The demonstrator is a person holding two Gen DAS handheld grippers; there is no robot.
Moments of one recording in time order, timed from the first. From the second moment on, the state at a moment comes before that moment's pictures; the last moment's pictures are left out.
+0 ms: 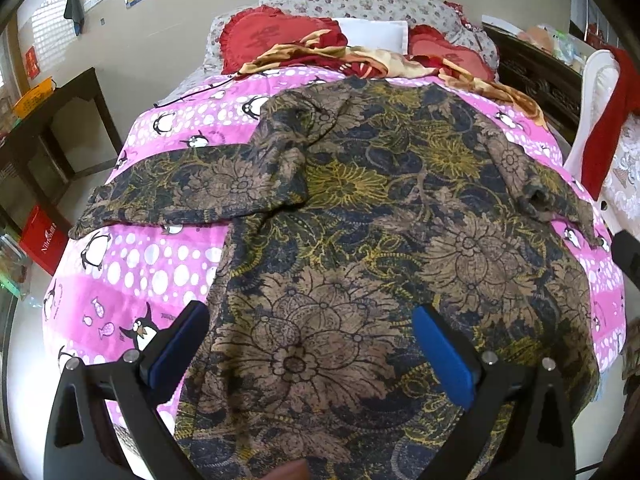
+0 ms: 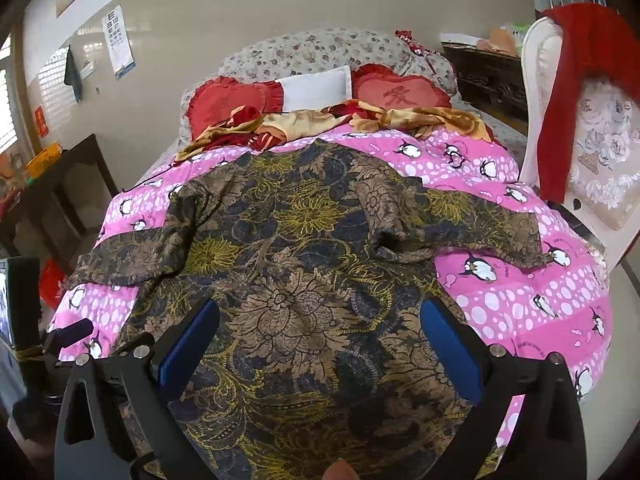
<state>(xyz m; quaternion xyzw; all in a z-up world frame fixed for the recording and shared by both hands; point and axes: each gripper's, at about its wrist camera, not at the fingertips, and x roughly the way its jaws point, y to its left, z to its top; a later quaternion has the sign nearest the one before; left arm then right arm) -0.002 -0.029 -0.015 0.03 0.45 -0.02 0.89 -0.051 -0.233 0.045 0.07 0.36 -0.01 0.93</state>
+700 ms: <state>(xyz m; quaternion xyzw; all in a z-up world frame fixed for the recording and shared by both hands) -0.003 -0.029 -0.018 0.03 0.45 -0.01 0.89 -0.048 -0.231 0.030 0.05 0.40 -0.01 0.92</state>
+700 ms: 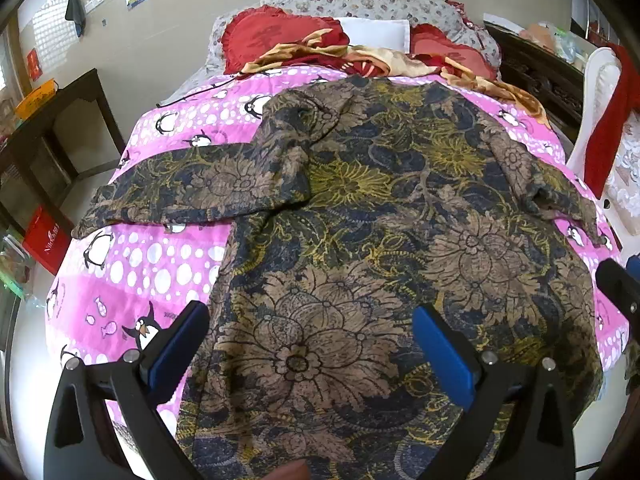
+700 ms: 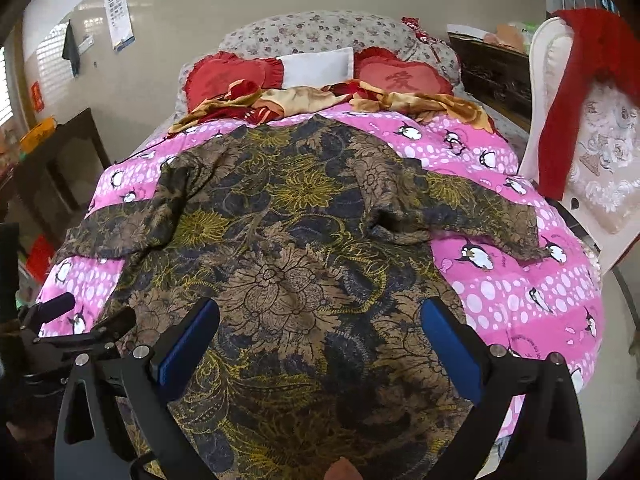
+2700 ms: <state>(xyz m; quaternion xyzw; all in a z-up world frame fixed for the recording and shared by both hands) 0.000 -0.016 -0.004 -0.04 0.40 -0.09 0.91 -0.055 -0.306 0.093 0.34 0.30 0.20 0.87</state>
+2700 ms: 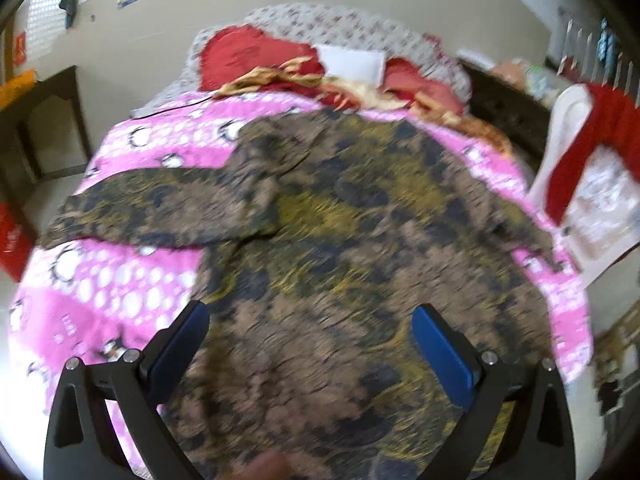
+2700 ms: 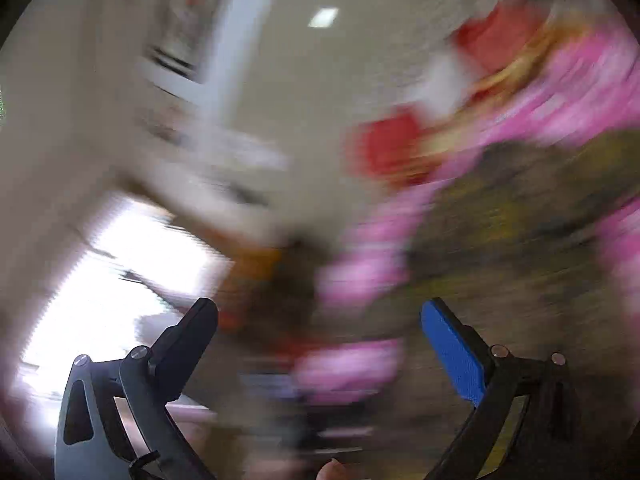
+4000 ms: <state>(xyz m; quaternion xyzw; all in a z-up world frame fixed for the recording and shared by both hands) 0.002 -0.019 -0.019 -0.01 0.45 -0.05 0.89 -0.031 -0.246 0.029 0.00 0.44 -0.11 0.89</state>
